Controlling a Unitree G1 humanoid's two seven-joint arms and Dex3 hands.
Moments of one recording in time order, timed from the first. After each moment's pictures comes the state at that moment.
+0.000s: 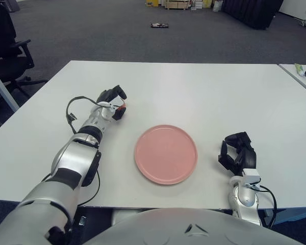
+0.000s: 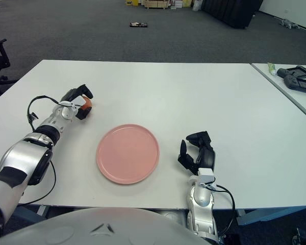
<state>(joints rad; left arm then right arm) -0.76 0.29 -0.22 1.25 0.43 -0.24 0.25 0.37 0.08 -0.11 0.05 -0.10 -0.41 -0.23</state>
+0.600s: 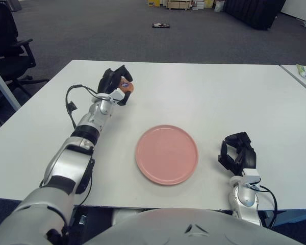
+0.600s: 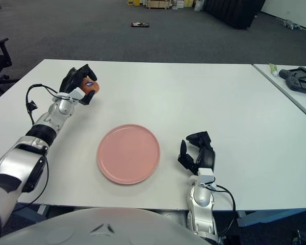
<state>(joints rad) -0.64 0.32 -0.22 0.86 0.43 -0.42 0.32 0.37 0.08 -0.11 0.05 -0.12 -0.41 -0.23</state>
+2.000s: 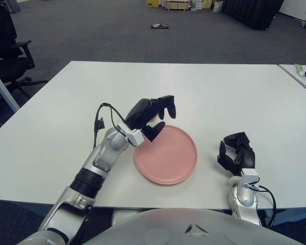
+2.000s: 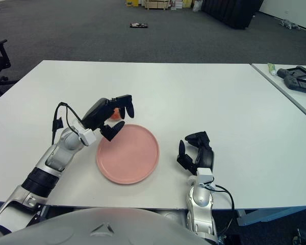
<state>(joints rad) -0.18 0.30 -0.35 -0.01 0.34 -0.50 -0.16 0.38 0.09 -0.10 0.03 -0.13 -0.39 -0.23</state>
